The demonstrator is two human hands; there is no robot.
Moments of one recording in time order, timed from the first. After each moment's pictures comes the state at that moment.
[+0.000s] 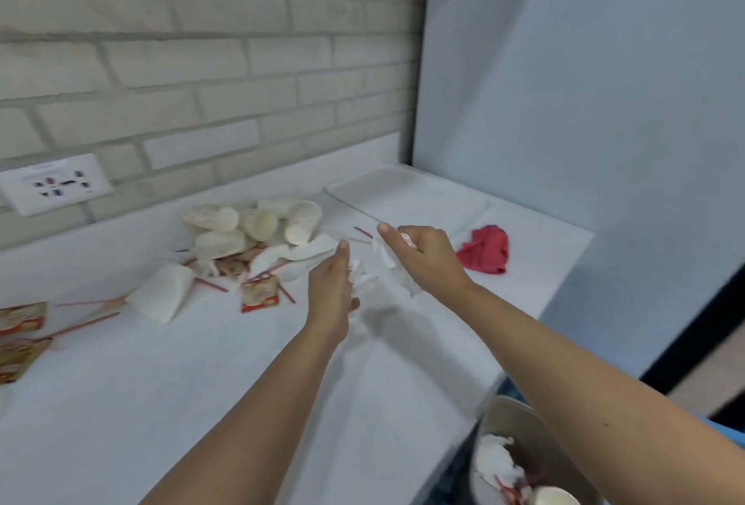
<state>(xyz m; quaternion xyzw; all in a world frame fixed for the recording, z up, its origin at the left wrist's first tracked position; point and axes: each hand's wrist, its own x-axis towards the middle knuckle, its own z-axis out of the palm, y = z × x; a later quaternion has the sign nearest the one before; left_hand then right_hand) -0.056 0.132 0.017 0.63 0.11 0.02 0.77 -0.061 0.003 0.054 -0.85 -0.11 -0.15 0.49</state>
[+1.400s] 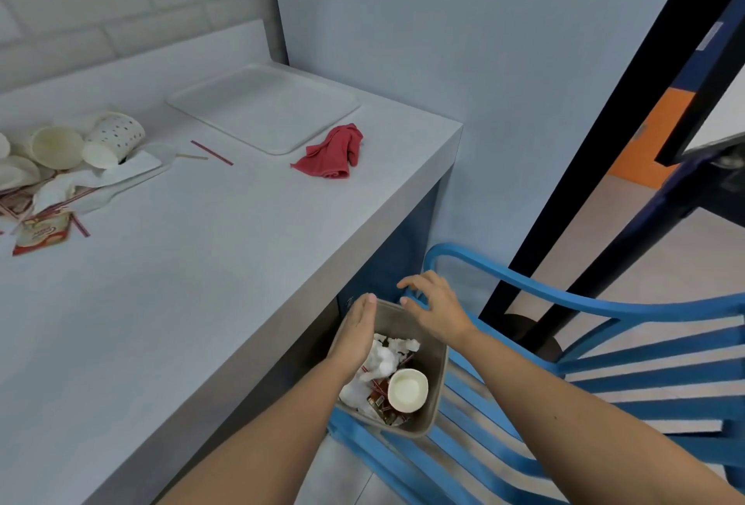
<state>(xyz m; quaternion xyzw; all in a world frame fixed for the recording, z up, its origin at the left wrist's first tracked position) -0.152 -0.111 -0.178 0.78 0.01 -0.27 0.57 -0.163 -0.266 -0.166 -0.93 0.04 0.02 0.36</state>
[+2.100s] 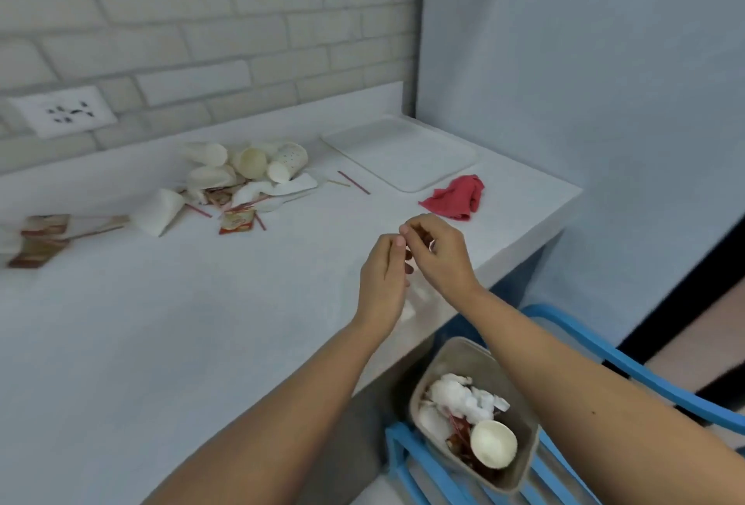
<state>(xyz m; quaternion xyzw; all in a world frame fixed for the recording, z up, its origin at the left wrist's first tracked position) -0.146 -0.010 -0.033 0.75 -0.04 0.11 0.65 -0.115 -0.106 -0.021 -0.84 -0.14 -0.18 0.50</state>
